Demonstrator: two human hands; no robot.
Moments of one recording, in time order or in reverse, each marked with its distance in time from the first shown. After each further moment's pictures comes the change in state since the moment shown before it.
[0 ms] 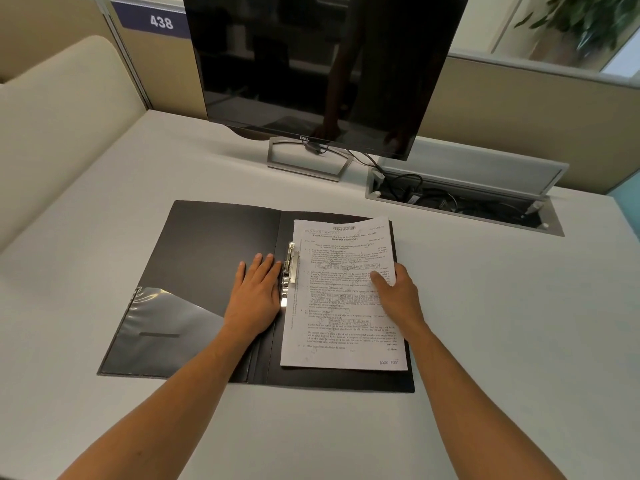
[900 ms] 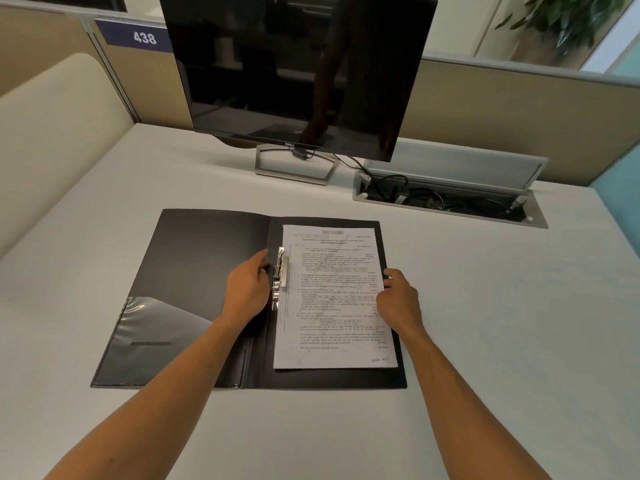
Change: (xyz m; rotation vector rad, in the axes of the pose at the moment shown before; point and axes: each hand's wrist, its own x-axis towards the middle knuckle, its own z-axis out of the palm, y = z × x) left_hand 0.020 0.015 -0.025 -0.507 0.124 -0.175; right_hand -0.014 0.003 -0.015 -0.173 0.049 0.032
